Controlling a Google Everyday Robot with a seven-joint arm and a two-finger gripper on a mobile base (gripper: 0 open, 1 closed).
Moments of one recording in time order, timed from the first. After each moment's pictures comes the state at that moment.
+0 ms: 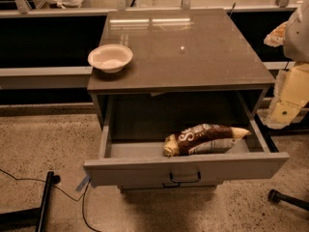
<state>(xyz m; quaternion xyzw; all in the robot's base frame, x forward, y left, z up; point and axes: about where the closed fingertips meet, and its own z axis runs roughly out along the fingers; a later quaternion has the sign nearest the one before) 0.438 -0.217 0.976 -0.60 0.78 -0.03 0.16</state>
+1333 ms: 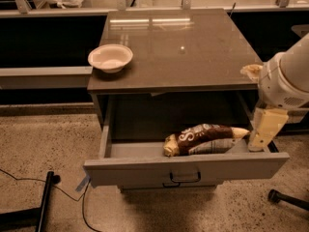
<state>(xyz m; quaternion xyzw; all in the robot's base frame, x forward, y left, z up) 0.465 -0.220 0.878 -0.66 0.72 -0.05 0.19</state>
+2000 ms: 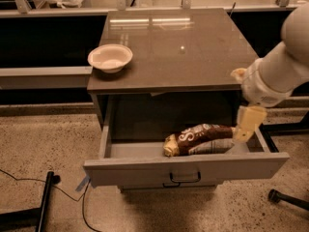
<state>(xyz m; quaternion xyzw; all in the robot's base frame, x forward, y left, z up) 0.506 -0.219 0.840 -0.65 0.74 -0.04 0.19</state>
